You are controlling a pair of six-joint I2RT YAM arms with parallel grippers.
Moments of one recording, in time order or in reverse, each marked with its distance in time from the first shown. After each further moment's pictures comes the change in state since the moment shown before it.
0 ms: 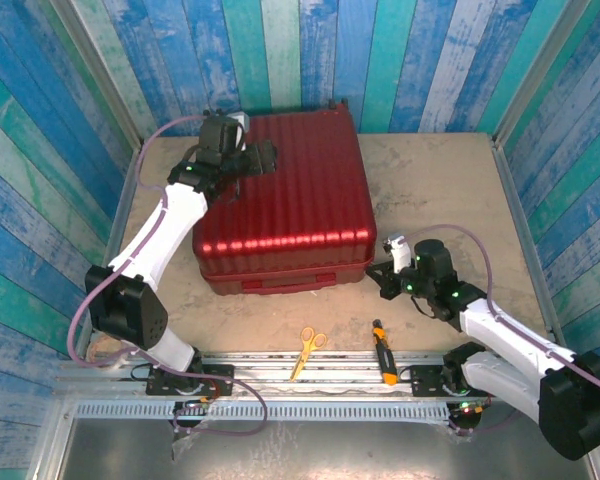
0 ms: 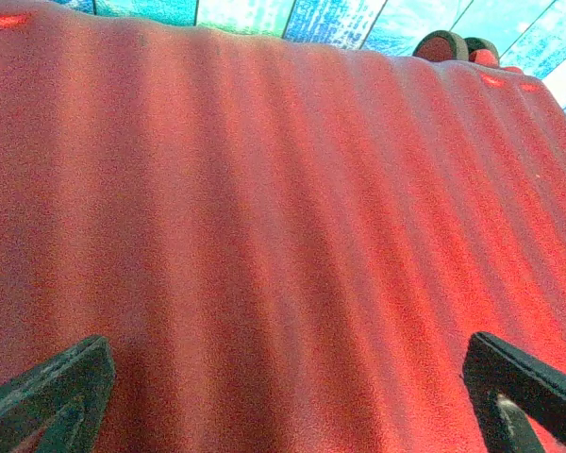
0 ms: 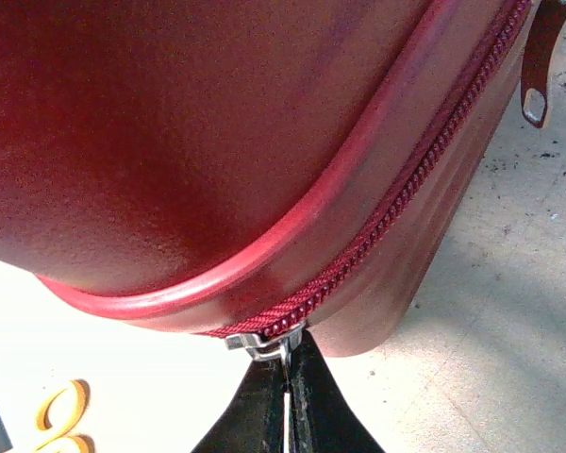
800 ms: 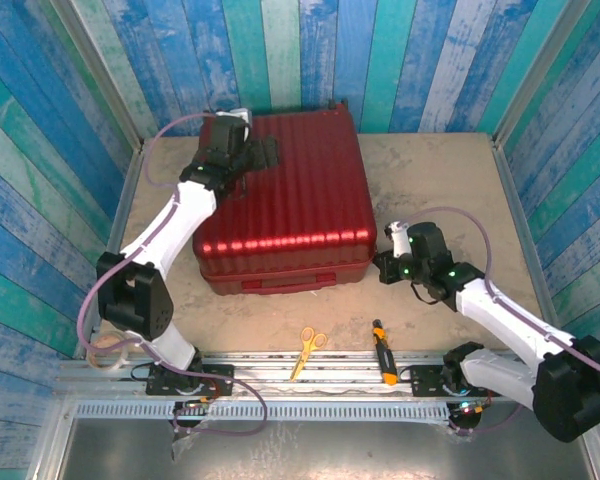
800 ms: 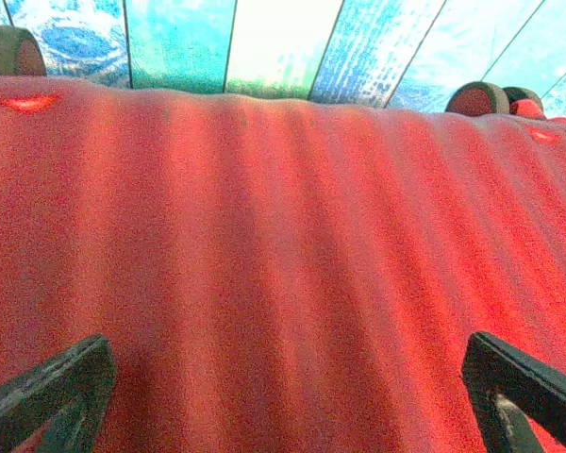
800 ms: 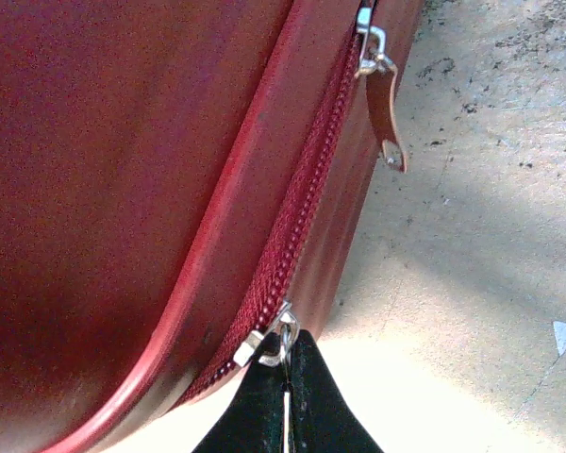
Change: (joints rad) left arm -0.010 0.074 -0.033 0.163 -0.111 0.032; right arm -0.004 0.109 0.195 -0.211 0.162 0.065
